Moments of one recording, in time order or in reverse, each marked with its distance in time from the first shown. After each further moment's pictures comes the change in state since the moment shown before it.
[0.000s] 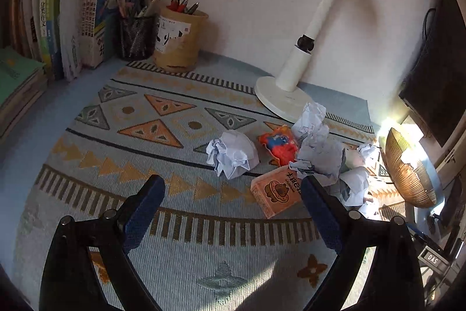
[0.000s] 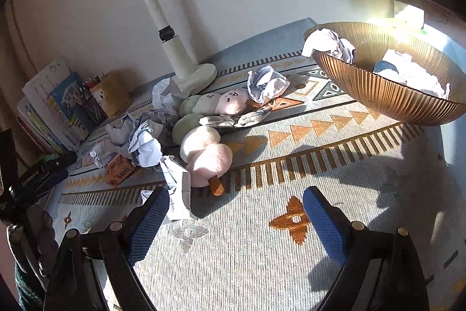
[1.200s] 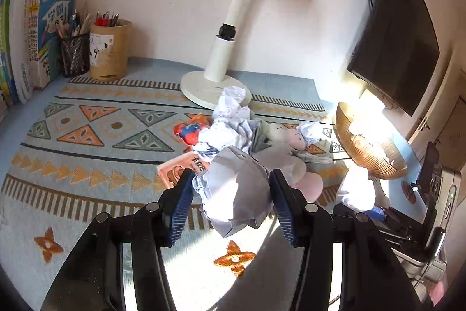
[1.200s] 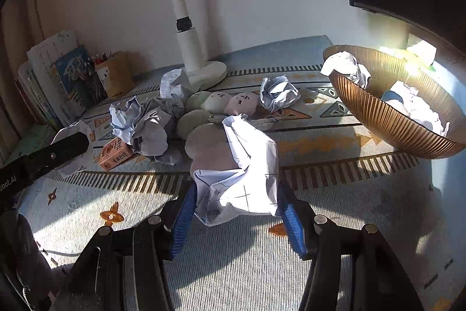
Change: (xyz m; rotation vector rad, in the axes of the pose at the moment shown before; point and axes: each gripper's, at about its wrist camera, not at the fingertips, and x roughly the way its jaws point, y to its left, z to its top) left arm -0.015 -0.088 -0.034 0.136 -0.014 -0.185; right arm 0.001 0.009 0.002 -0.170 -0.005 -0.089
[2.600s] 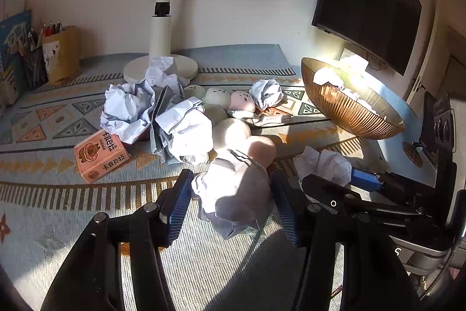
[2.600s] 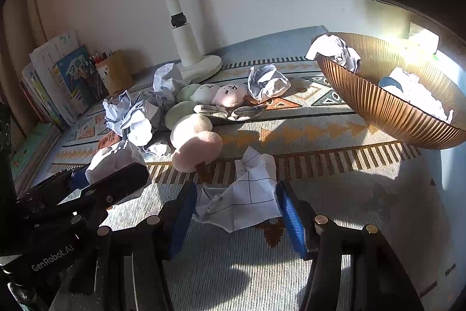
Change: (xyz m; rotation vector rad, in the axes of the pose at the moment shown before) left arm 0.042 -0.081 -0.036 0.144 0.040 -0.001; right arm 0.004 -0.026 -0.011 0.026 0.022 0.060
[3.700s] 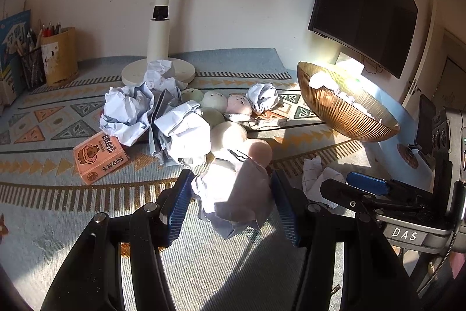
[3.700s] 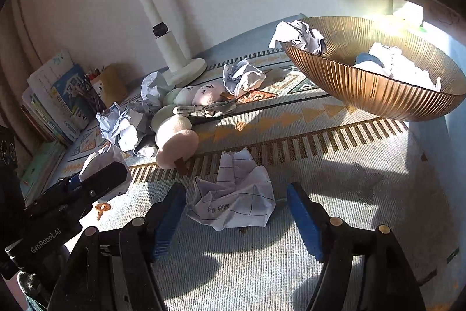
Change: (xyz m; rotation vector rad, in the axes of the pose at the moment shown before) left arm -0.004 0.001 0.000 0.002 -0.019 -0.021; right arm -0.009 -0.039 -0.009 0.123 0.008 0.048
